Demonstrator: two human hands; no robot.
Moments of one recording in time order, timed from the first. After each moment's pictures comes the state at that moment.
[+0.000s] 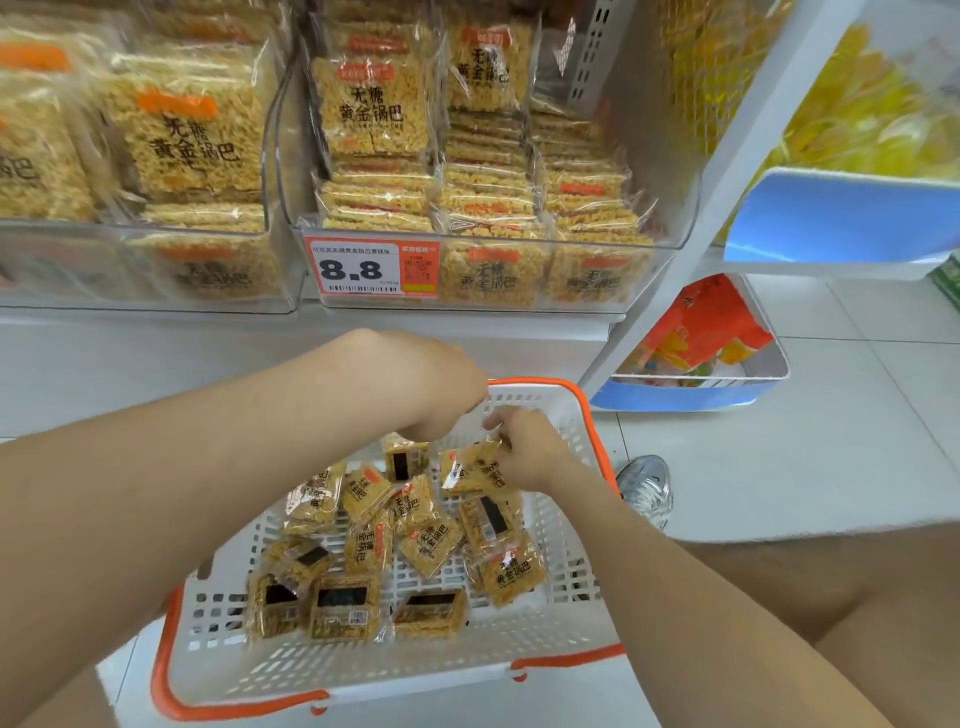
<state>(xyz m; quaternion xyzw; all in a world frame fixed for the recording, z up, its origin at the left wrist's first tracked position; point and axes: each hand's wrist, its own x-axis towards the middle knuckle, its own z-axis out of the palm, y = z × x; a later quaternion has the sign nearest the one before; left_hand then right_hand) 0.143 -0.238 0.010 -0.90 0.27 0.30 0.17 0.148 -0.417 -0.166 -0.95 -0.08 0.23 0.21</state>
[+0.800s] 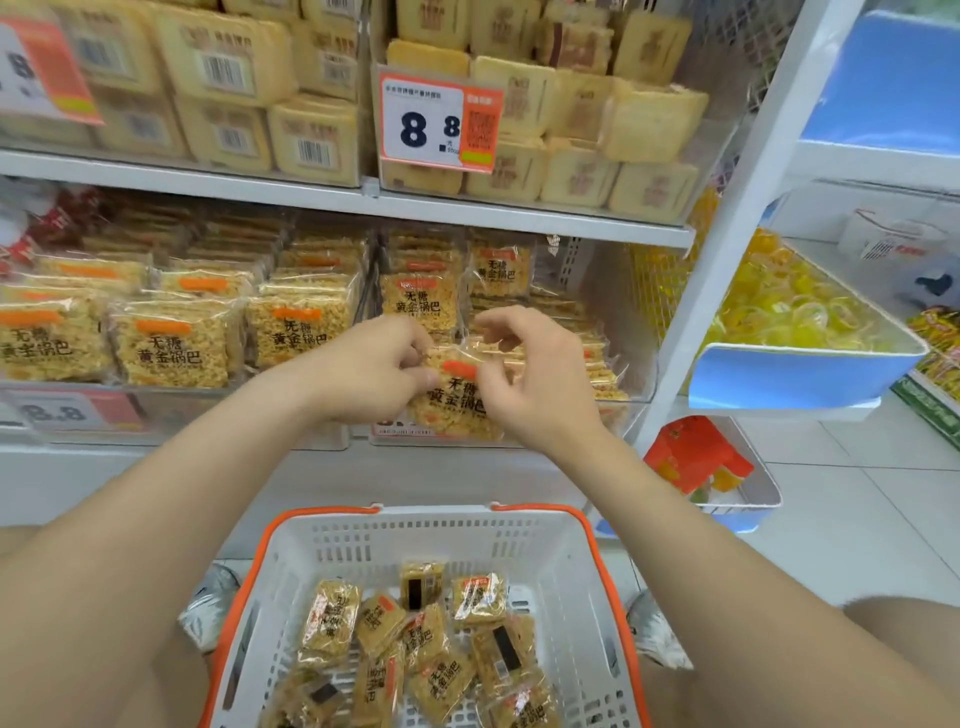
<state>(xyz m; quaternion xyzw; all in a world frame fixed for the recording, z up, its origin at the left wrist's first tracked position) 0.145 -0.155 0.135 -0.95 0.07 0.07 -0.30 0.171 -0.351 0.091 -0.86 -0.24 -0.24 0.37</state>
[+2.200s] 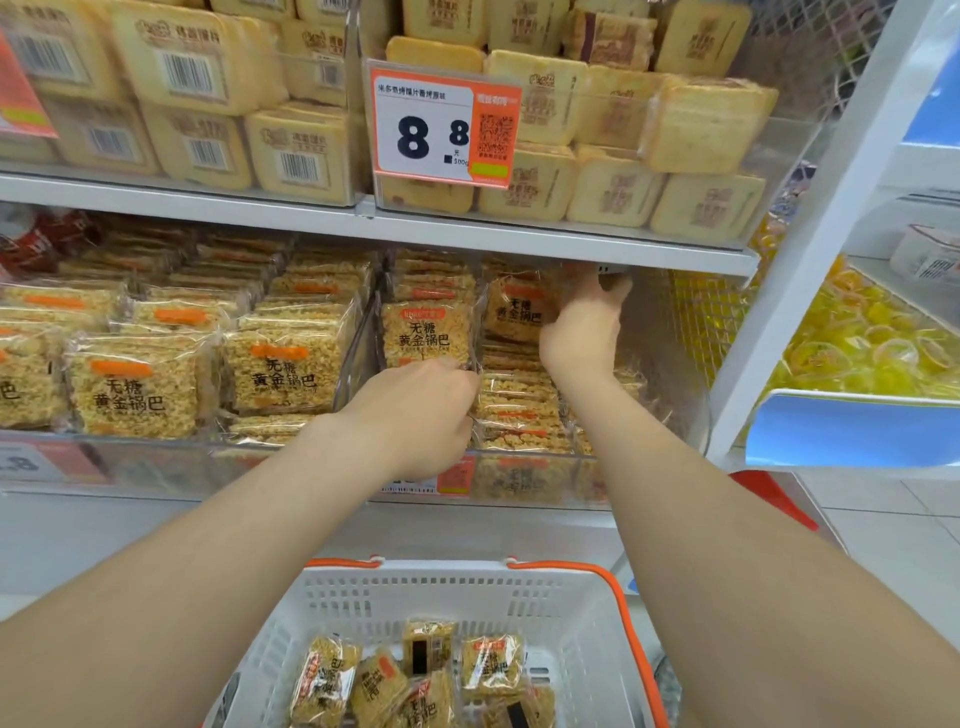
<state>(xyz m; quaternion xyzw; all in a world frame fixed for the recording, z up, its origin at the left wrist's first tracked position) 0.213 -0.181 0.092 -0.99 0.16 -0.02 -0.03 0.327 -0.349 0.089 -0.92 0.05 -0.20 0.33</state>
